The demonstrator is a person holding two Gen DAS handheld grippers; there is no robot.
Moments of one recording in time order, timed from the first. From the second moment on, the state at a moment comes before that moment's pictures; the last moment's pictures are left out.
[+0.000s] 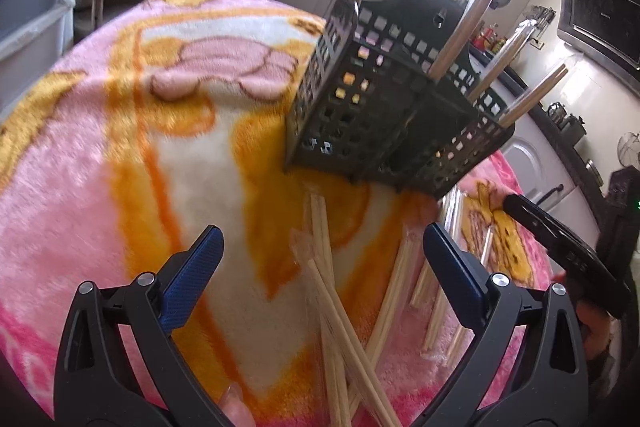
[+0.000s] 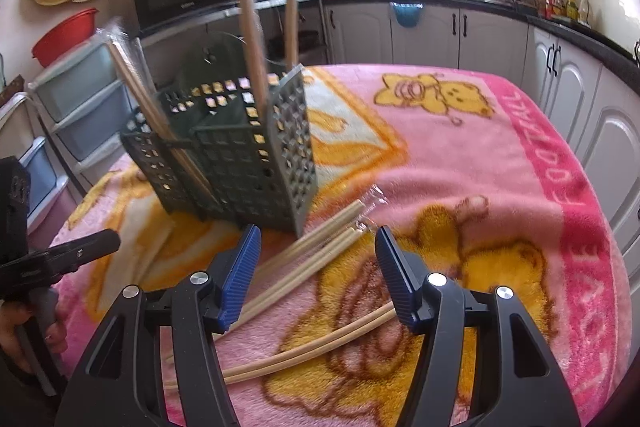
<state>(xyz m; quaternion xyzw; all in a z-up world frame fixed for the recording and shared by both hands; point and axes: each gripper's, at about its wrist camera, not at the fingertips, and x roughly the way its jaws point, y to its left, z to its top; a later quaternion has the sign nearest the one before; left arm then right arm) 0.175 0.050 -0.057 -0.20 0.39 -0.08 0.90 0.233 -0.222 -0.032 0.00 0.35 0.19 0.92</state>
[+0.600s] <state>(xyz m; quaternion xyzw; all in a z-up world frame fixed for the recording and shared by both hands) 0.187 0.047 -0.075 -0.21 0.42 -0.09 0.88 0.283 -0.231 -0.062 0.03 0.40 0.17 0.90</state>
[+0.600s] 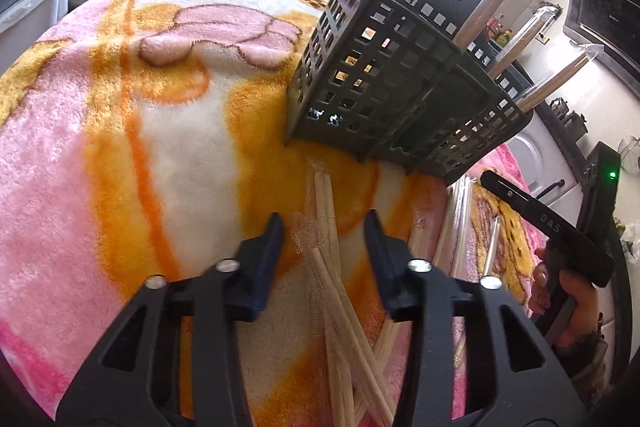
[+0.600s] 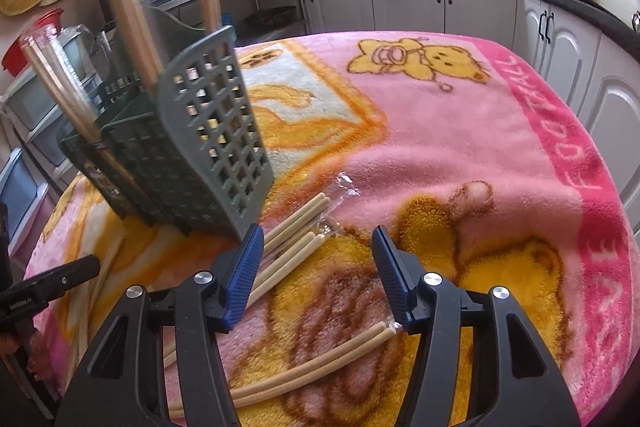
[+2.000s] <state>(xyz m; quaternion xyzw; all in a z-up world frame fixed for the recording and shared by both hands) 0.170 0.040 -0.036 -0.22 0.37 -0.13 0.89 0.226 -0.261 0.009 0.11 0.30 0.21 0.93</state>
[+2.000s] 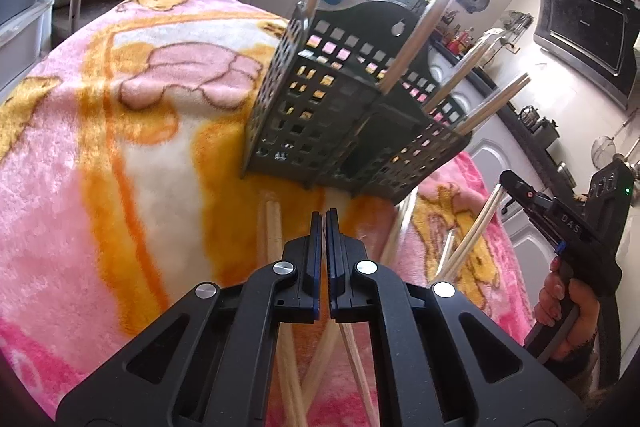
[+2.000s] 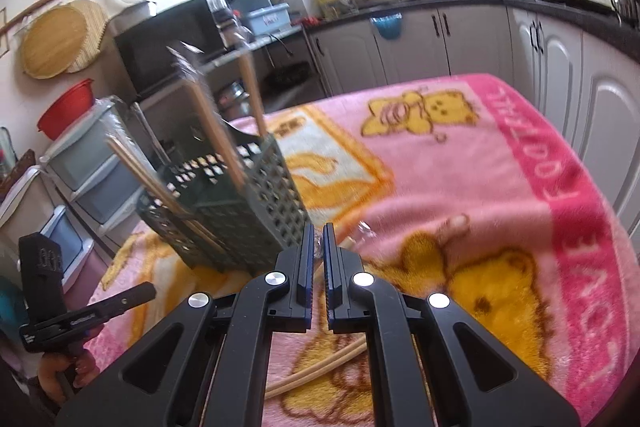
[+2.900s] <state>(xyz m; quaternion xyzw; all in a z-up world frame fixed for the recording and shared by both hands) 0.158 0.009 0.065 -0.20 0.27 -0.22 0.92 0.175 -0.247 0.090 0.09 0.19 0.27 0.94</state>
